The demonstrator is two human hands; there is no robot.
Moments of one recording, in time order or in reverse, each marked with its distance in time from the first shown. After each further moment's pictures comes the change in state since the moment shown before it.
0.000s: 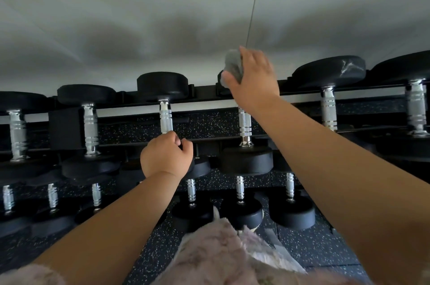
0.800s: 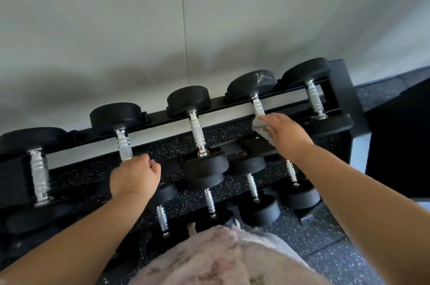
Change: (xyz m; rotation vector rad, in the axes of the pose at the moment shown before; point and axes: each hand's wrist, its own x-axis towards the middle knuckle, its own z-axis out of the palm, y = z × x) left_hand -0.001 0.008 -0.012 0.281 -0.094 0.315; right_hand -0.160 0.160 -0.092 -0.071 -0.111 0.214
